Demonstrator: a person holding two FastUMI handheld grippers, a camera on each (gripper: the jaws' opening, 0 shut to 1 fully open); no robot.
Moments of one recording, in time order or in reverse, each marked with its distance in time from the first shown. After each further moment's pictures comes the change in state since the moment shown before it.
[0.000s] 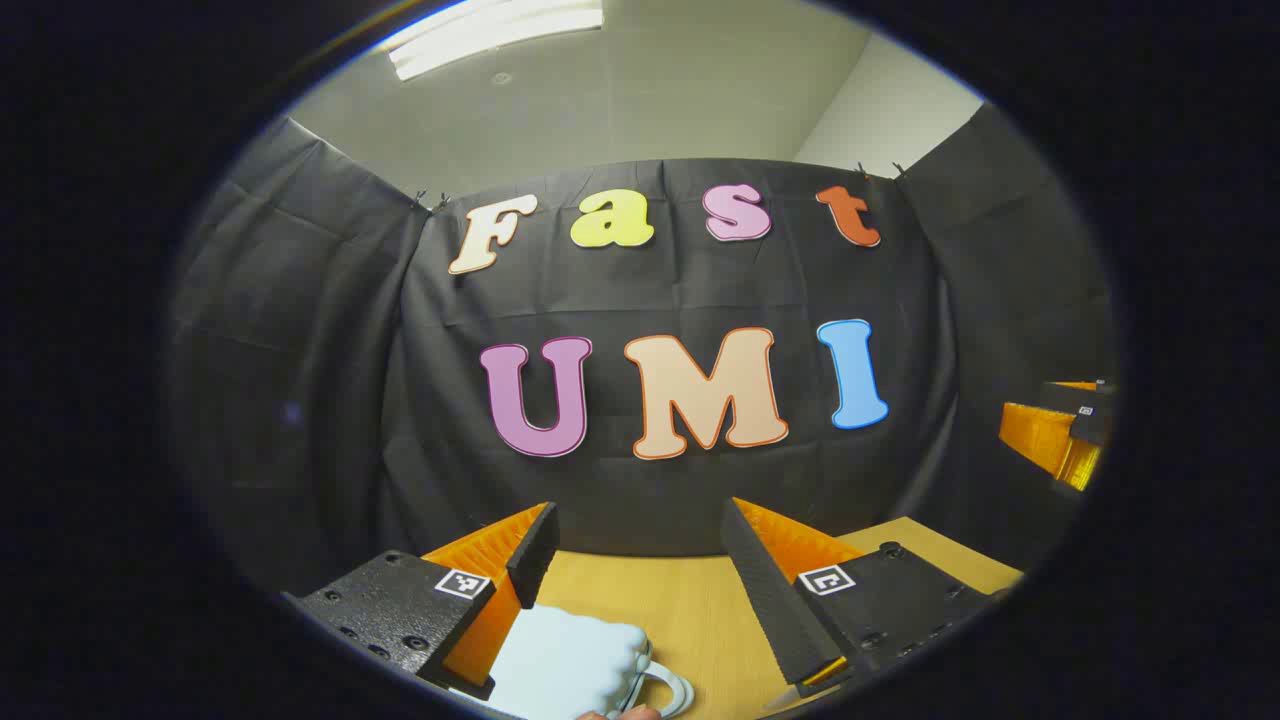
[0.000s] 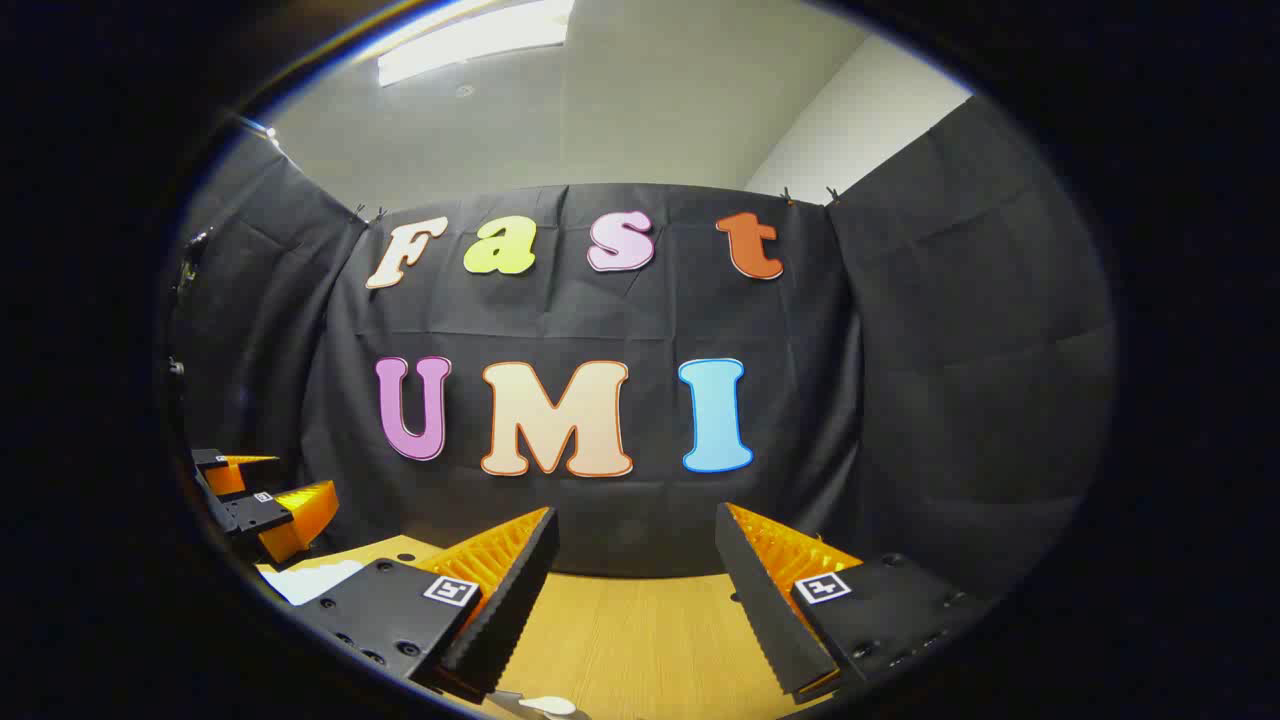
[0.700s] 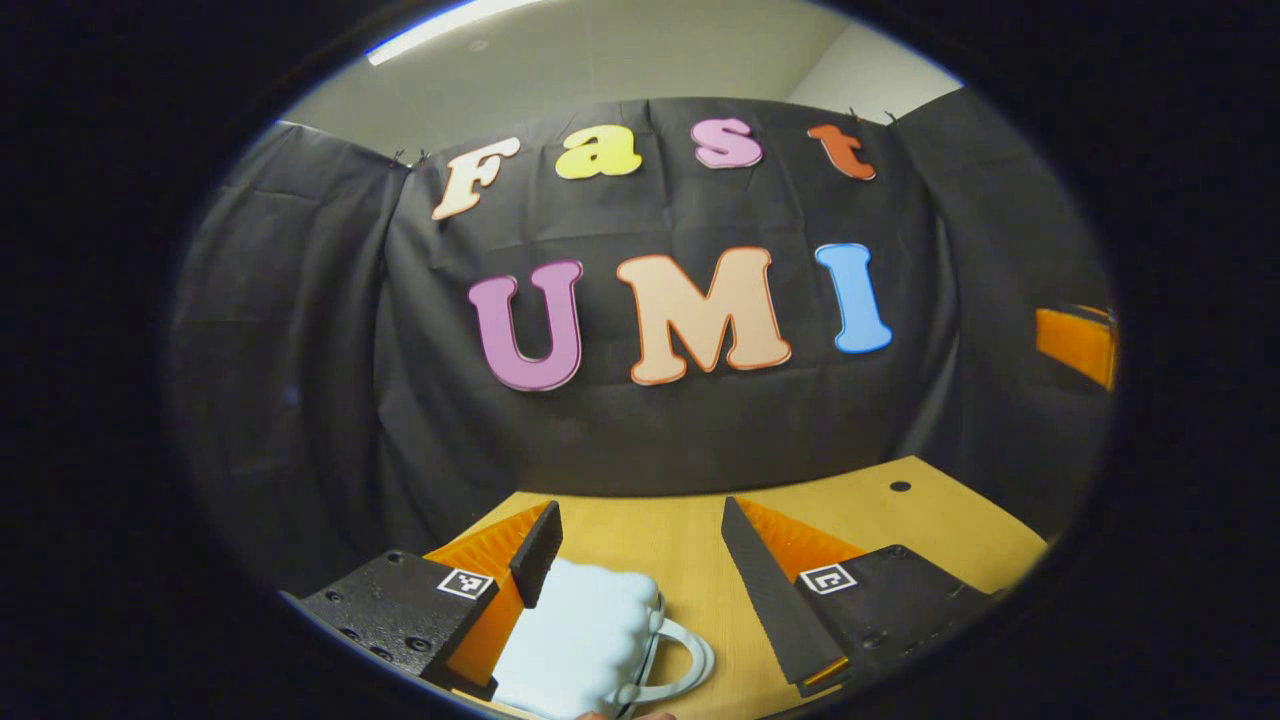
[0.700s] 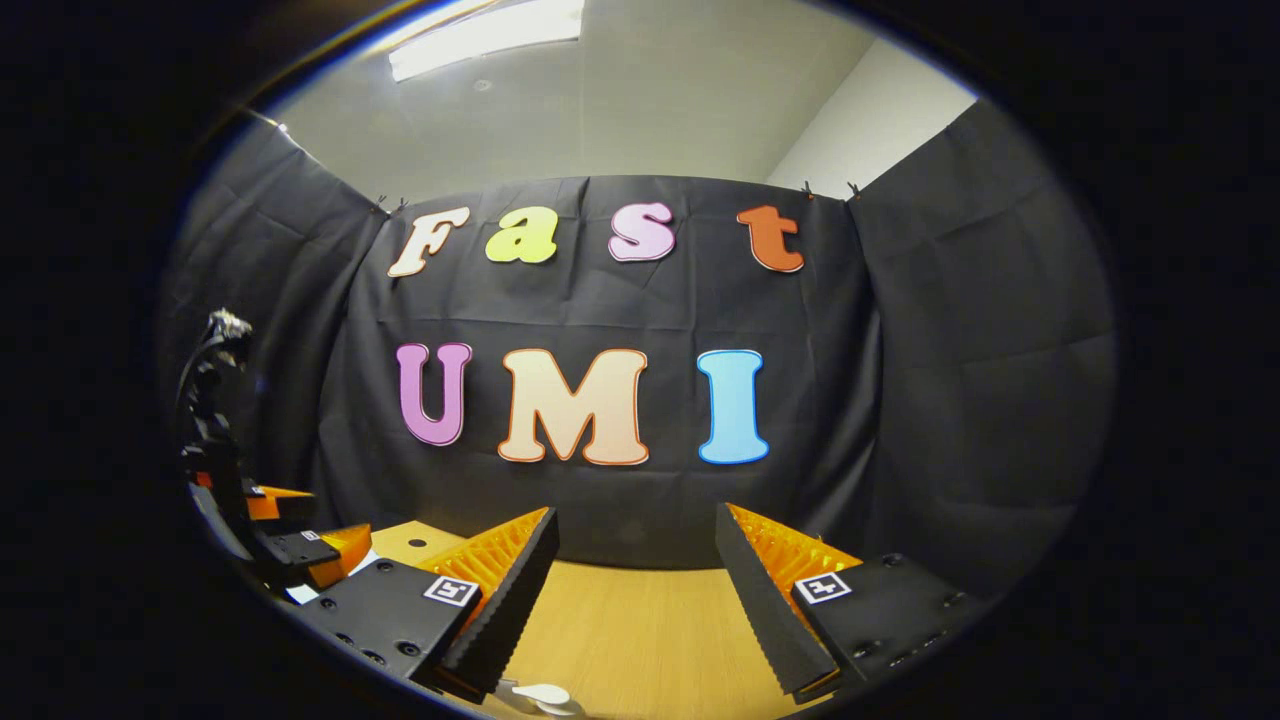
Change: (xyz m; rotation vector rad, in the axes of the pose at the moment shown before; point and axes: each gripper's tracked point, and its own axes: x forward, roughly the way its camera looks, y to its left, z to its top) left arm 0.006 0.000 -0.102 0.033 0.238 -0.014; right arm -0.008 0.001 -0.017 -0.036 0.036 0.044
